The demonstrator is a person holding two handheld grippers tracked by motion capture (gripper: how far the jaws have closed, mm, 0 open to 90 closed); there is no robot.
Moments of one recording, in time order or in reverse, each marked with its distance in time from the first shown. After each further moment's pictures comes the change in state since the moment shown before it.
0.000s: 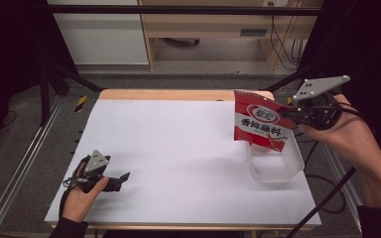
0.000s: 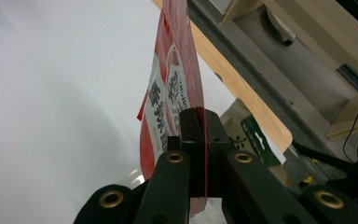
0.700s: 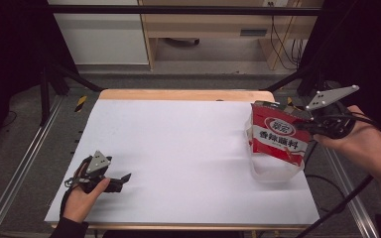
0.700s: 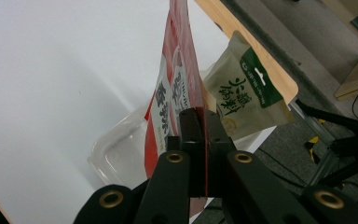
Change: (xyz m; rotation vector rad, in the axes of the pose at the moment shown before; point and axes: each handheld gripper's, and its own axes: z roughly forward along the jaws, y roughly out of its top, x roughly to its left) left arm -0.002 0.000 0.002 0.009 -0.009 0.015; right arm -0.014 -0.040 0.001 0.134 0.014 0.051
